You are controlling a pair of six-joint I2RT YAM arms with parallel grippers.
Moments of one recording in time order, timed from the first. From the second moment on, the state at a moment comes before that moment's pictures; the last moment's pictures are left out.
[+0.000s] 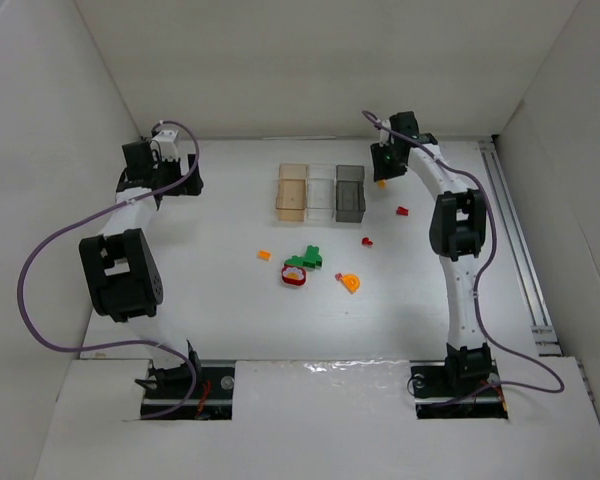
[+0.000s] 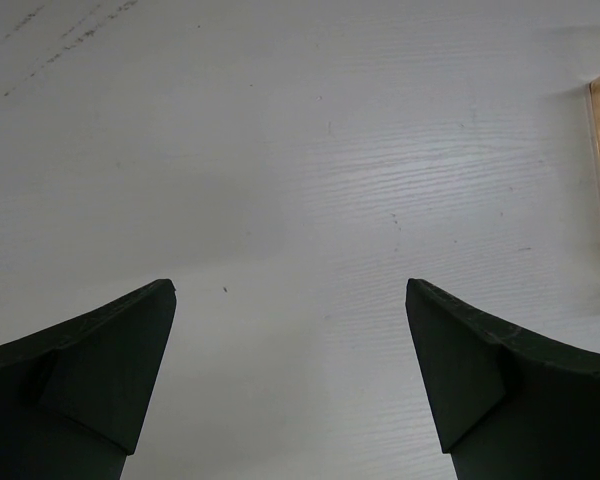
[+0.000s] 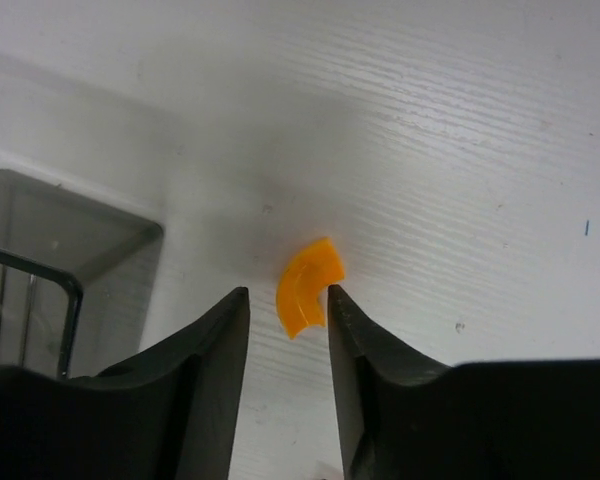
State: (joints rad) left arm 0.20 1.75 1.29 -0.18 0.35 0.14; right arm 0.16 2.50 2.28 -0.74 -0.13 -0.06
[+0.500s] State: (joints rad) left arm 0.22 1.75 1.29 -0.19 0.35 0.14; right arm 0.16 2.65 2.53 -0.86 -0.06 -0.05
